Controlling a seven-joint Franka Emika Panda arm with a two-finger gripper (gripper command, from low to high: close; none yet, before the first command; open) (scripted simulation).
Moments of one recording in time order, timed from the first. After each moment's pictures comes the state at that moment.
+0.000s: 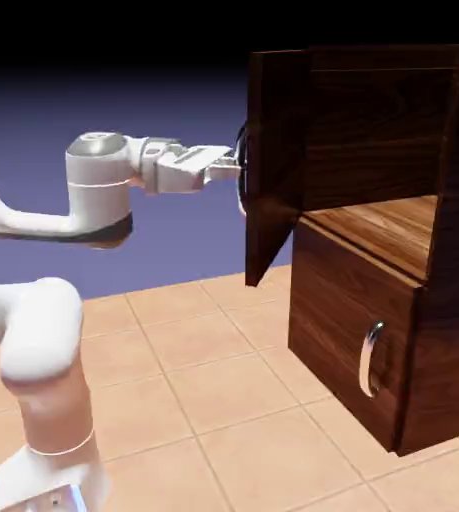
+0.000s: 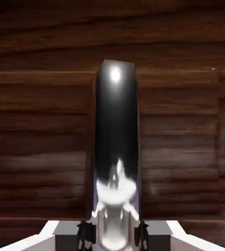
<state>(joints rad) -0.14 -1.31 0.46 -2.86 -1.13 2.42 2.36</state>
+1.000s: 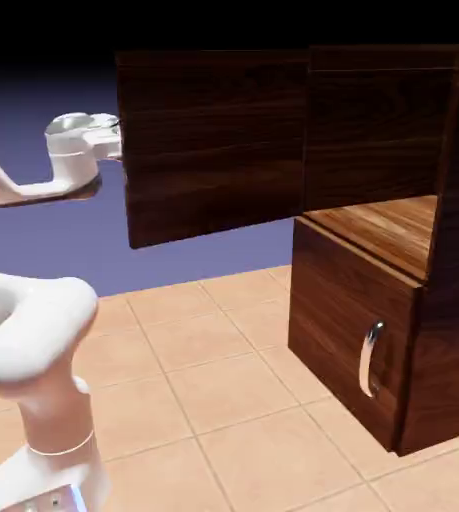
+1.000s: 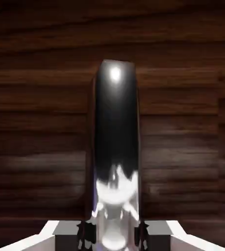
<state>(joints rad) -0.62 -1.21 1.26 -2.00 -0.49 1.26 2.23</state>
